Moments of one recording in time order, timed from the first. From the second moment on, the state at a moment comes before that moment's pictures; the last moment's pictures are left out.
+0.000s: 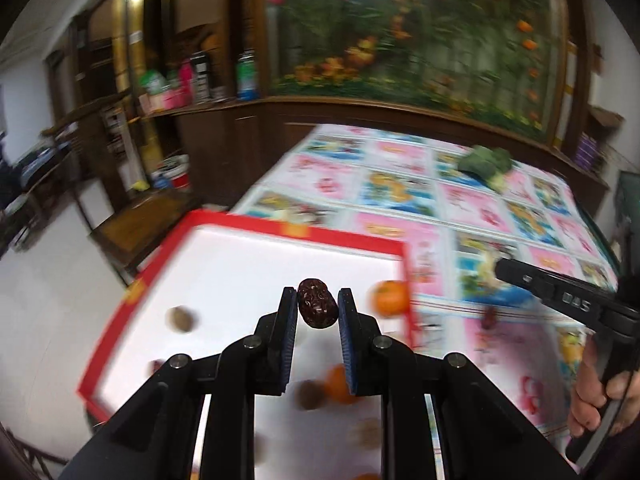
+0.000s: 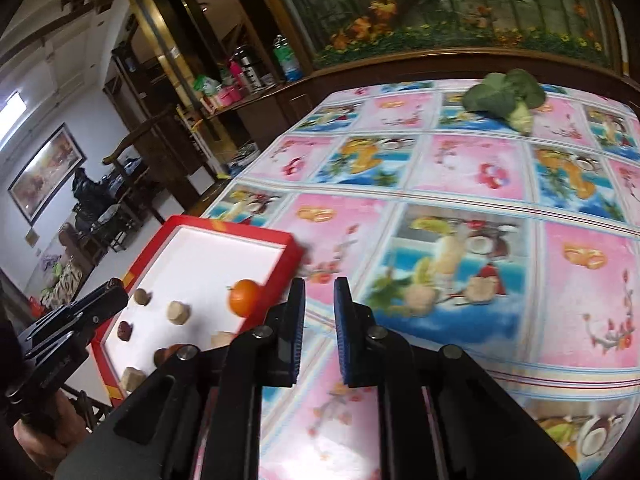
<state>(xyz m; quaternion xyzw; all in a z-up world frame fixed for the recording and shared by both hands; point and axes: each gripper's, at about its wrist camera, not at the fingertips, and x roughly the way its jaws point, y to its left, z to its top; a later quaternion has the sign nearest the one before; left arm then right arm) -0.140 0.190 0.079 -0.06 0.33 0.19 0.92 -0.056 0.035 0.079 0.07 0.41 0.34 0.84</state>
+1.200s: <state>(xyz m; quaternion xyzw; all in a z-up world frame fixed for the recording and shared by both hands) -0.135 0.162 0.055 -0.06 0.36 0.11 0.93 -0.063 0.044 0.035 -0.15 0.44 0.33 0.82</state>
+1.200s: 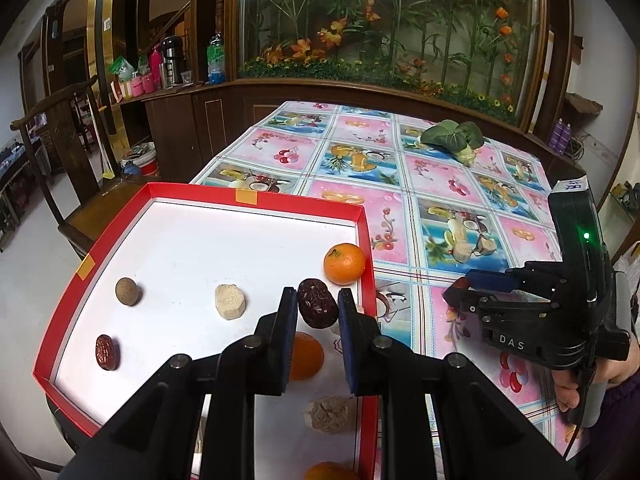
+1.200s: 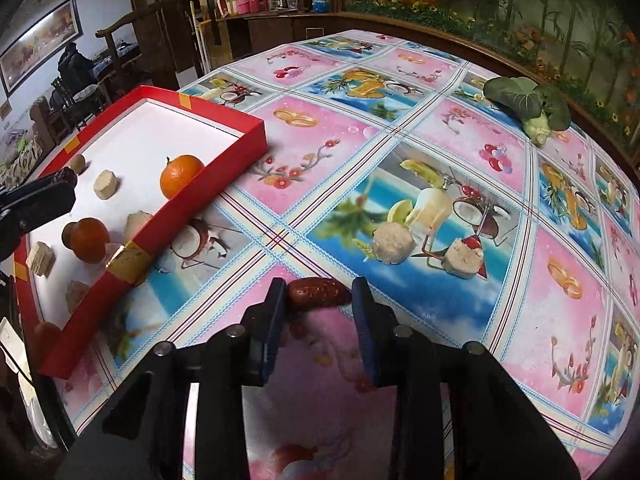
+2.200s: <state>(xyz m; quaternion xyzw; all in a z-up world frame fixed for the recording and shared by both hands) -0.181 0.271 0.040 -0.10 0.37 0.24 0.89 -0.169 0.179 0.070 -0.12 0.36 0.52 0.76</state>
